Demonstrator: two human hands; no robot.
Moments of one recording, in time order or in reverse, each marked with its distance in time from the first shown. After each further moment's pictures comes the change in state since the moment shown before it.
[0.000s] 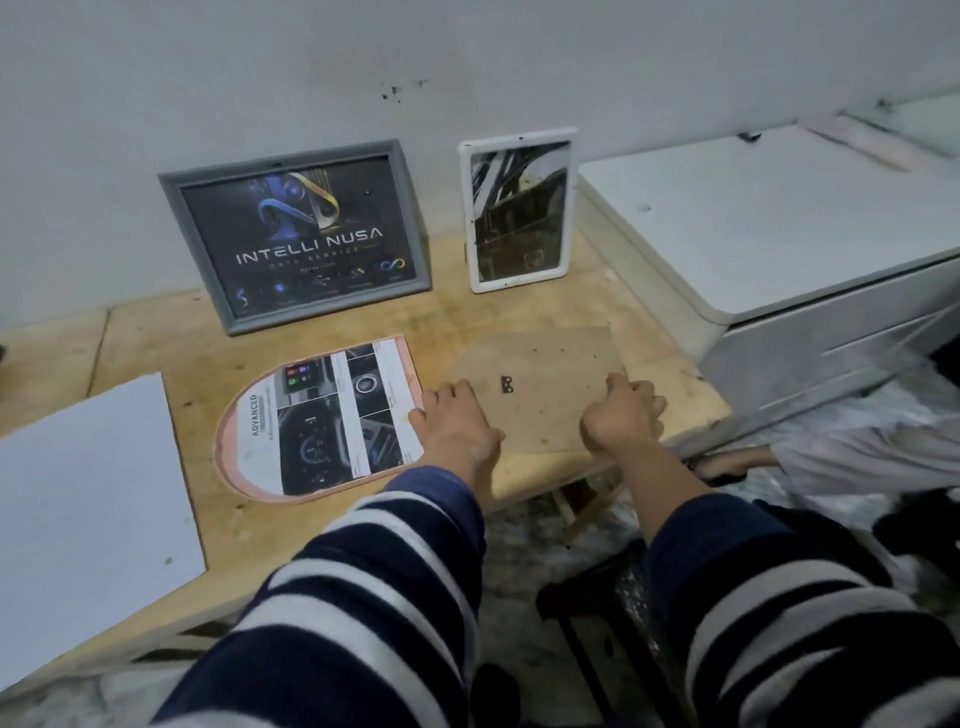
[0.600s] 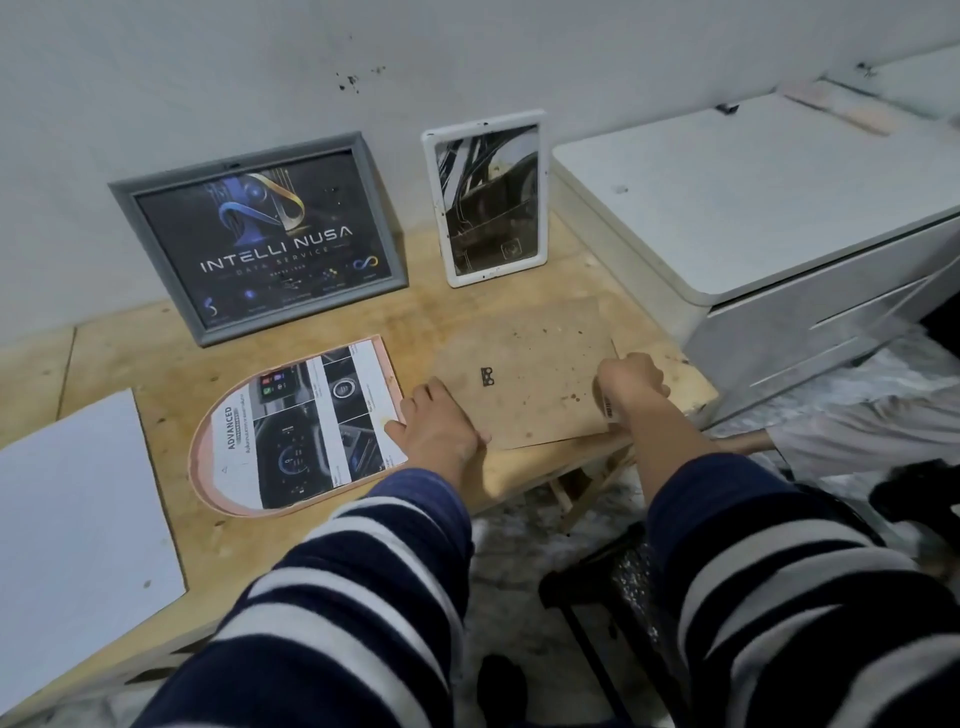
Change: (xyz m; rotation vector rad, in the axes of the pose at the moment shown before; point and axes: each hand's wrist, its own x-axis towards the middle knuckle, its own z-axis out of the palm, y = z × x) left_hand 0.009 0.007 0.011 -0.053 -0.019 -0.117; right_hand 0.032 0.003 -0.028 0.356 0.016 0.296
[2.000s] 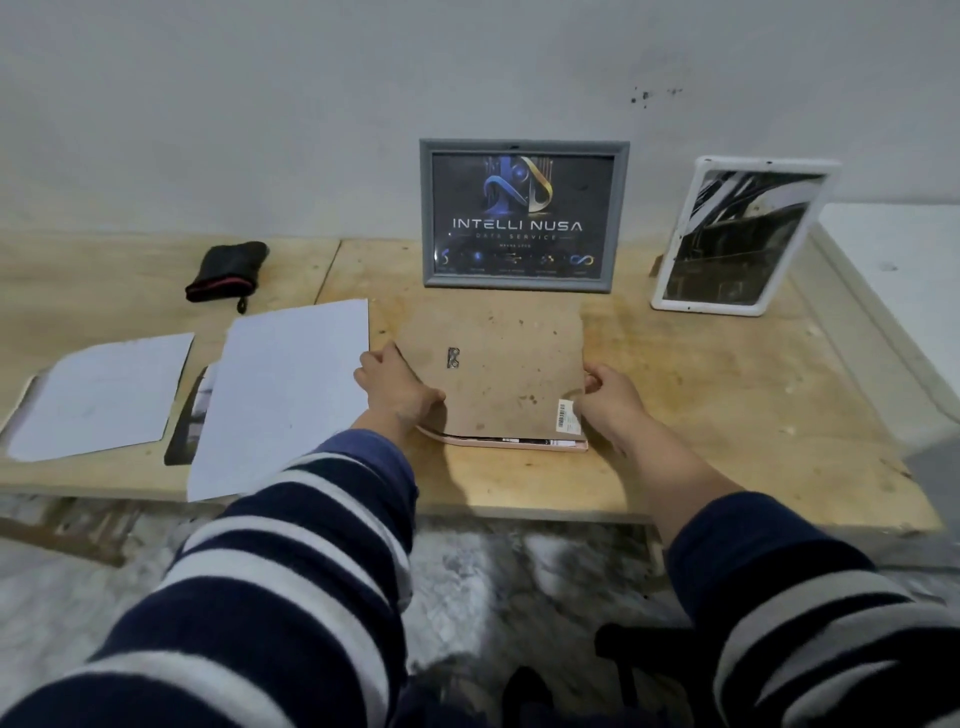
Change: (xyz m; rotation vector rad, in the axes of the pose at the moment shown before) left_hand -0.021 -0.198 -0.104 -0.404 0.367 -0.404; right_hand -0.126 -0.061 0.133 -0.066 -0.558 -0.551
